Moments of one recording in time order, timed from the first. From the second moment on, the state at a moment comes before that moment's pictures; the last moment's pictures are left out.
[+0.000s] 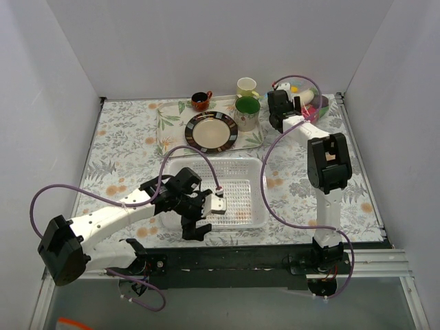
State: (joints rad) left arm -0.85 1.16 0.81 -0.76 0.54 0.56; right arm 0.31 2.16 1.64 -0.17 0.63 -0.03
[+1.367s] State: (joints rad) left arm -0.37 1.09 1.09 -0.78 0.23 0.63; right arm 0.13 2.19 1.61 -0.24 0.41 0.28
